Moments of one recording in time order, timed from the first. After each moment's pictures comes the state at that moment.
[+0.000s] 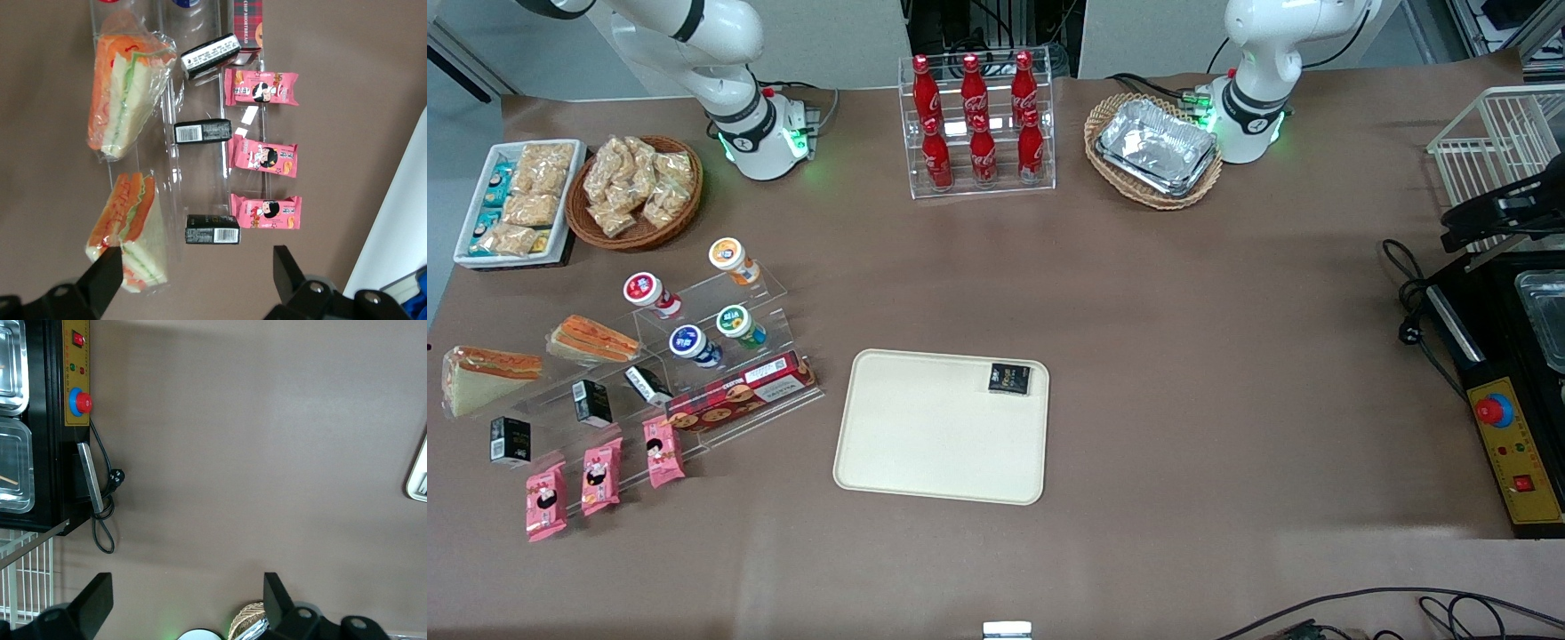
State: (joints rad) arm -0.06 0.33 -0.48 -1.51 0.24 1.86 -2.50
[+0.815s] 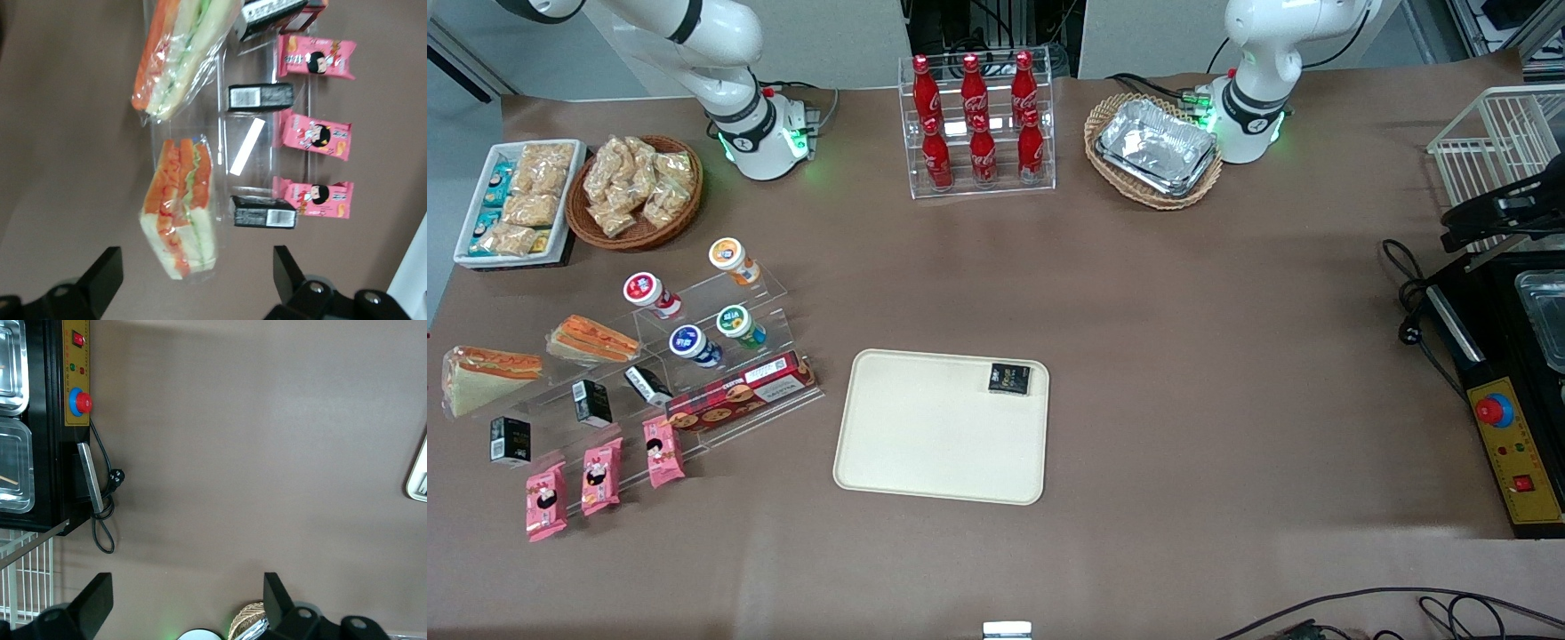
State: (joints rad) arm -0.14 0.34 -0.48 -1.62 0.25 1.95 -2.65
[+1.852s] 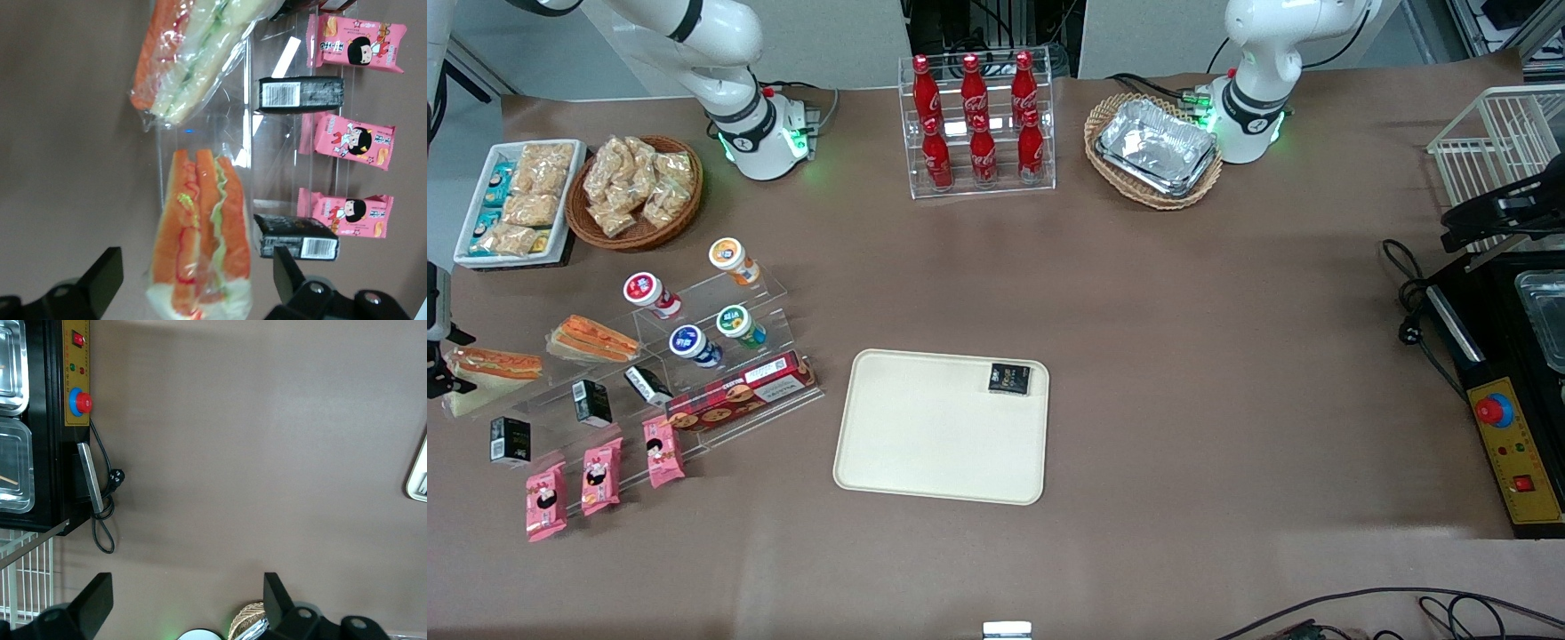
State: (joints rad) arm -0.12 0.32 -0.48 -1.84 0.25 2.18 -2.69
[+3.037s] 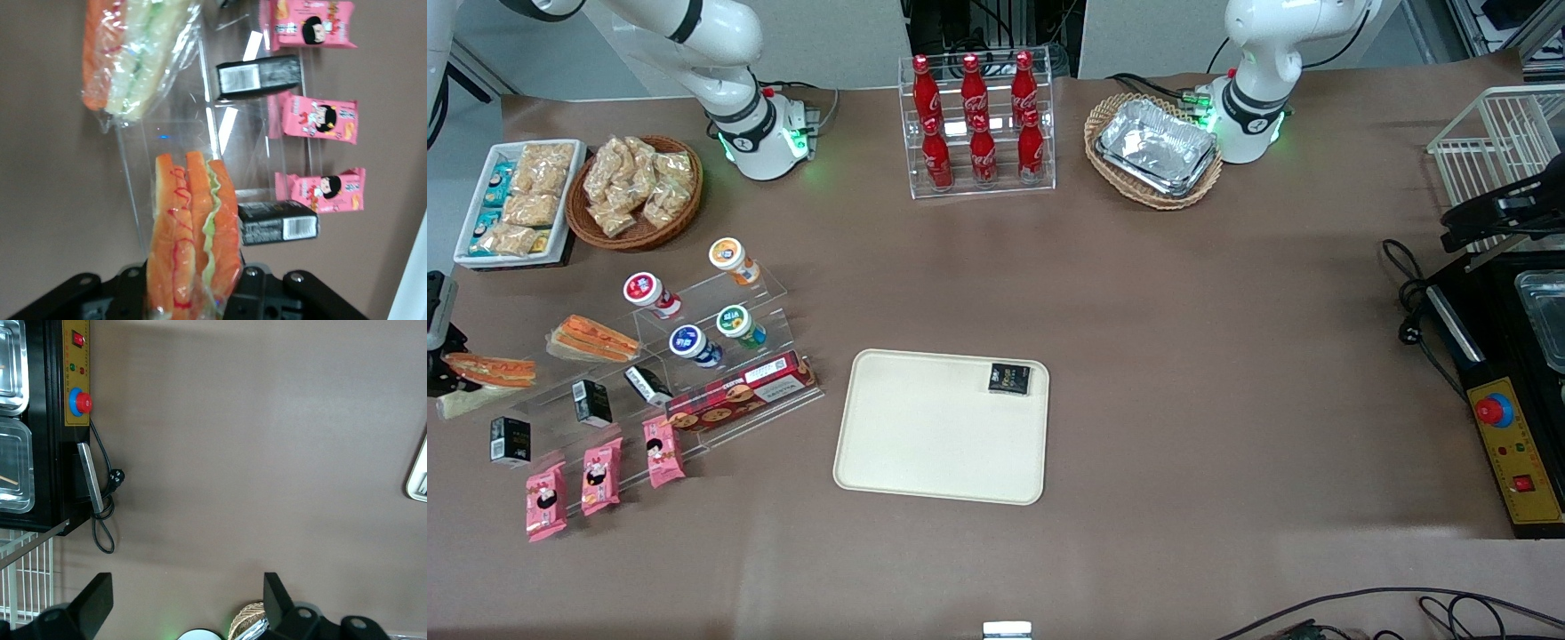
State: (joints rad) arm -0.13 0.33 -0.49 -1.84 0.37 2.23 -2.64
